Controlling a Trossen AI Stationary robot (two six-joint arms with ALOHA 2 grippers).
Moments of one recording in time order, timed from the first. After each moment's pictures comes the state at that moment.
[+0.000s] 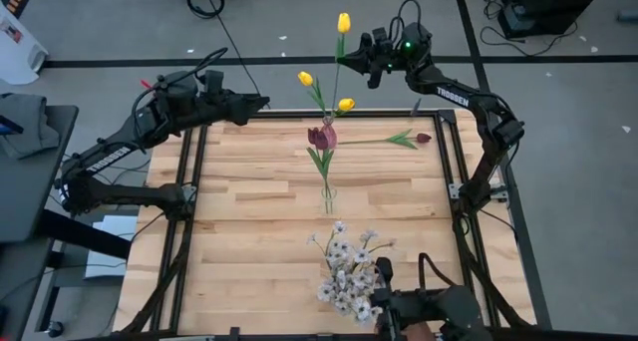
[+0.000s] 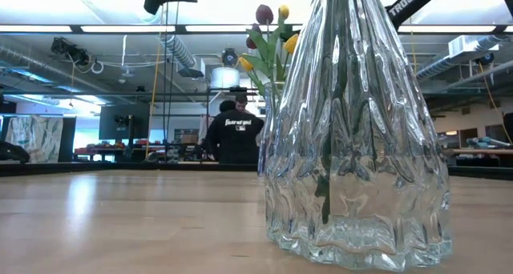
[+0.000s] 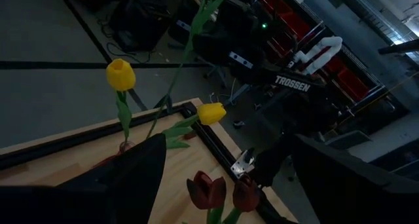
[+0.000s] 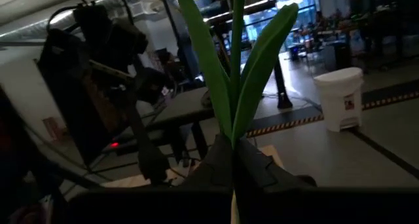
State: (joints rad) left arm 0.50 1.00 1.24 -0.40 0.04 -0.71; right arm -0.94 1.77 1.40 0.53 -0.98 0.40
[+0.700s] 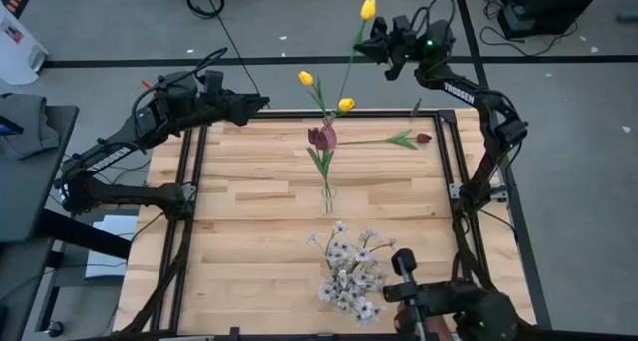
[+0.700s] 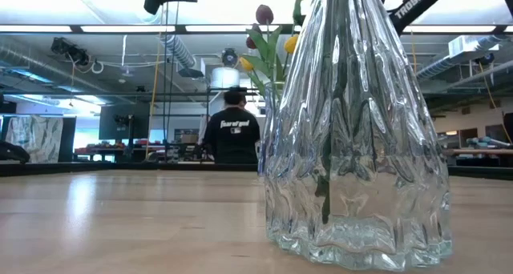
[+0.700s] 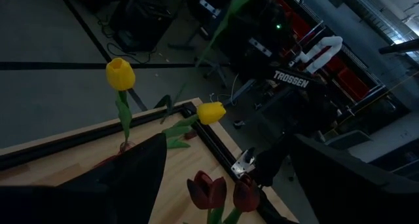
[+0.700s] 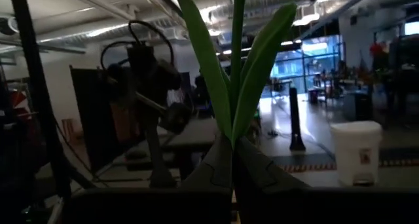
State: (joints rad) left arm 0.50 1.00 1.24 -0.40 0.04 -0.71; right arm -1.02 1.76 1.40 0.89 -1.11 0.59
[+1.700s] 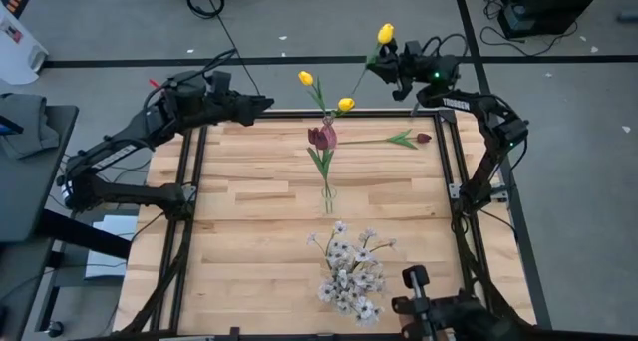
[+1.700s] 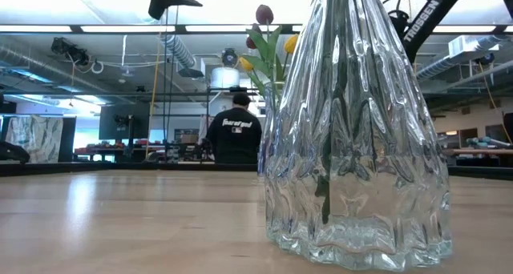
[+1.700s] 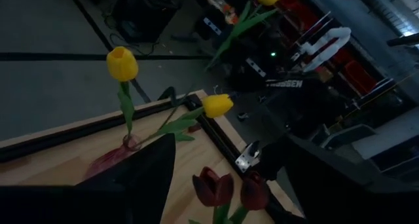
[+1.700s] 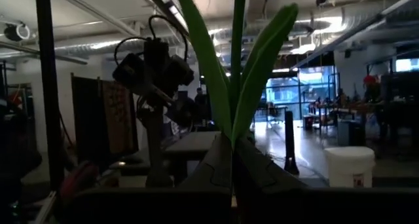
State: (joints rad) left arm 0.50 1.03 1.24 -0.39 0.05 -0.71; right arm -1.07 1.77 1.08 1.44 -1.09 0.72
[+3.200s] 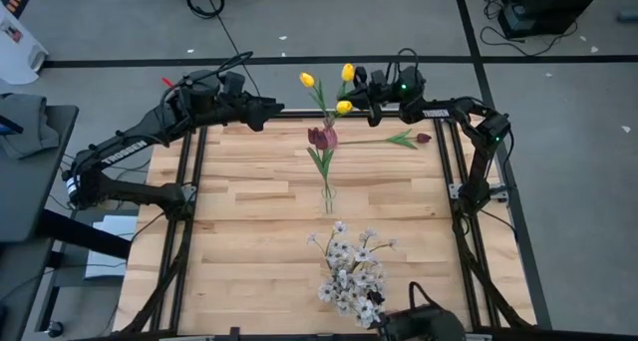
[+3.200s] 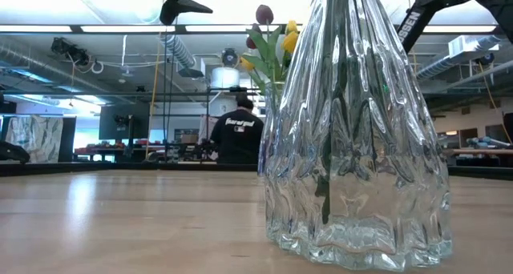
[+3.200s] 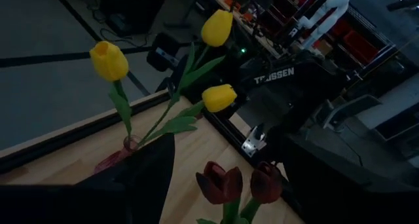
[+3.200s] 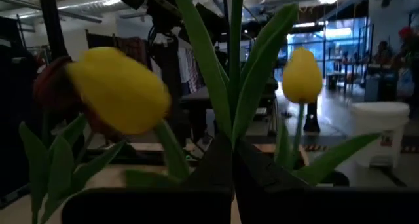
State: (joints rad) left arm 0.50 1.10 1.24 -0.36 0.11 -0.60; right arm -0.90 1.88 1.02 1.22 -1.09 0.36
